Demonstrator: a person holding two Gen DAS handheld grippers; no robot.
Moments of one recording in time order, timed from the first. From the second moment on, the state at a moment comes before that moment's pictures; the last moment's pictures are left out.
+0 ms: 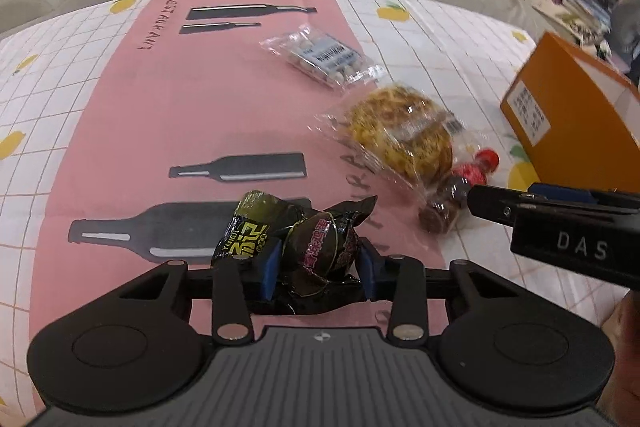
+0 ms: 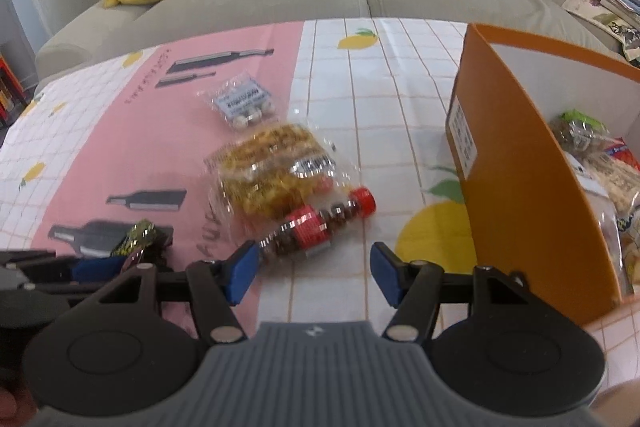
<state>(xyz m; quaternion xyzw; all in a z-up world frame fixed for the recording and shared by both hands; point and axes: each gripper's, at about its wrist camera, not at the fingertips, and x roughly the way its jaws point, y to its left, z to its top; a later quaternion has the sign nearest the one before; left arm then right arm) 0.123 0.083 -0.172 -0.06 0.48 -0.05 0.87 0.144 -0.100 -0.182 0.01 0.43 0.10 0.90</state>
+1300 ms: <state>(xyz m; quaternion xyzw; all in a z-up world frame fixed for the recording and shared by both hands) 0.138 0.054 -0.177 0.01 0.44 -0.03 0.90 0.163 -0.130 -0.209 0.09 0.50 0.07 0.86</state>
